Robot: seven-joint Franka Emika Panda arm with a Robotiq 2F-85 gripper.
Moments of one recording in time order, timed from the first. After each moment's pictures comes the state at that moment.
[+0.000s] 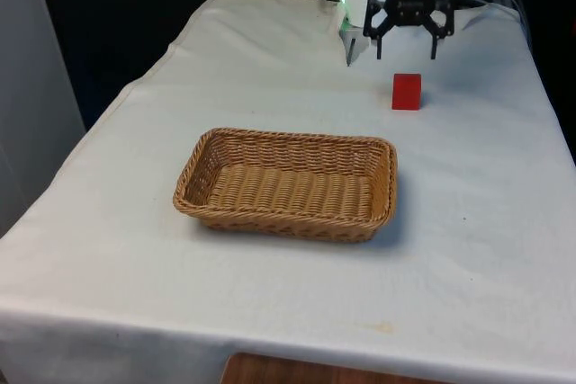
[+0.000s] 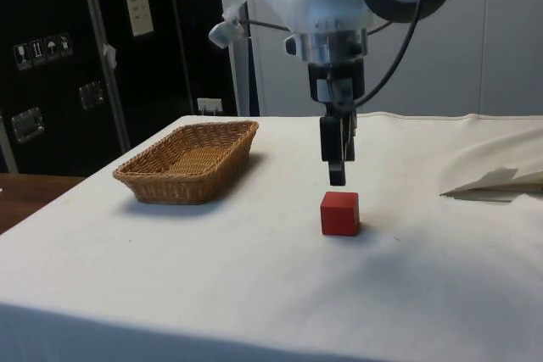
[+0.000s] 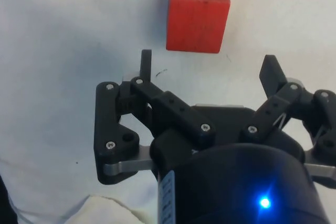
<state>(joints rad) 0.20 -0.07 -0.02 -2.77 0.02 2.69 0.11</state>
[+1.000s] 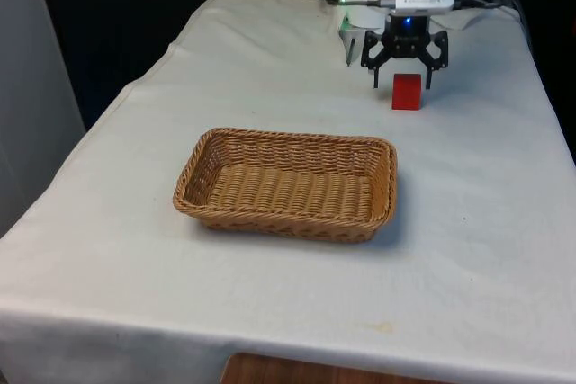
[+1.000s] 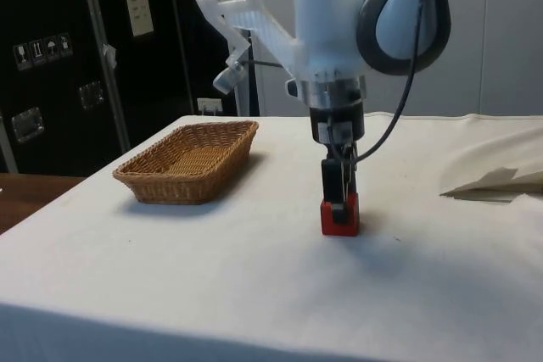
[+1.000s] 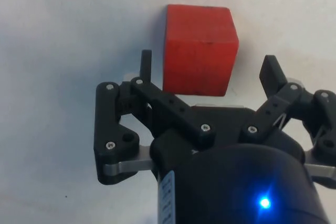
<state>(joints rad) 0.20 0.14 -0.02 -2.74 0.02 2.85 0.11</state>
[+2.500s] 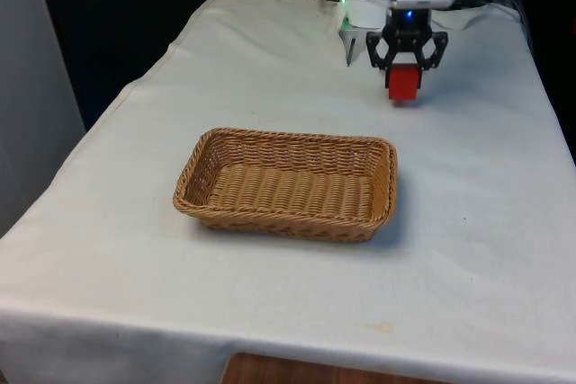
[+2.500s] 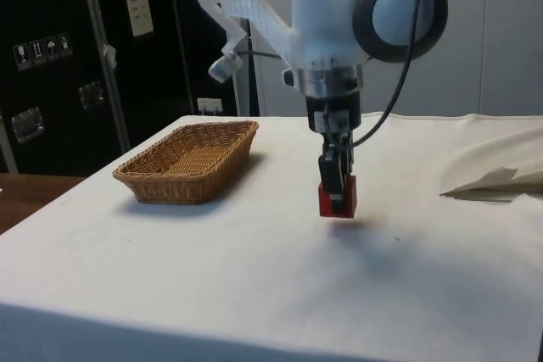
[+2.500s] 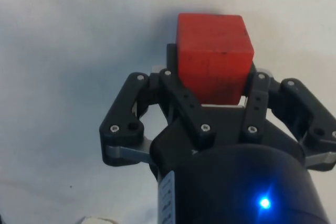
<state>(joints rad) 0.20 0.08 -0.02 -2.73 0.02 2.80 0.11</state>
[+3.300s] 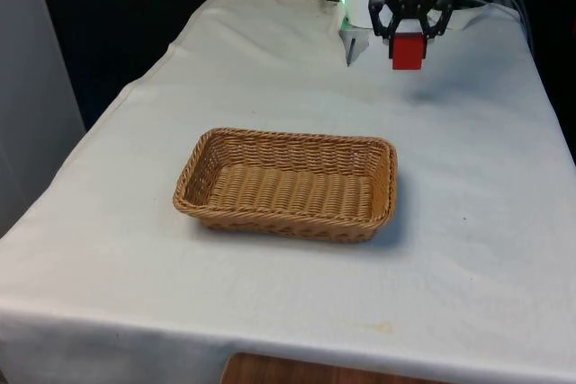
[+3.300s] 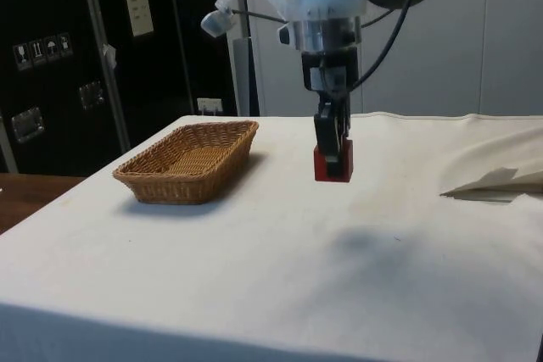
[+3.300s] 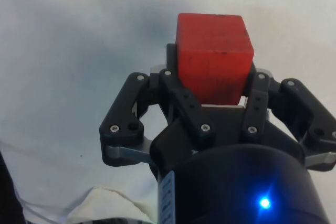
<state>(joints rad) 0.20 -0.10 -0.02 -2.74 0.02 2.62 0.11</state>
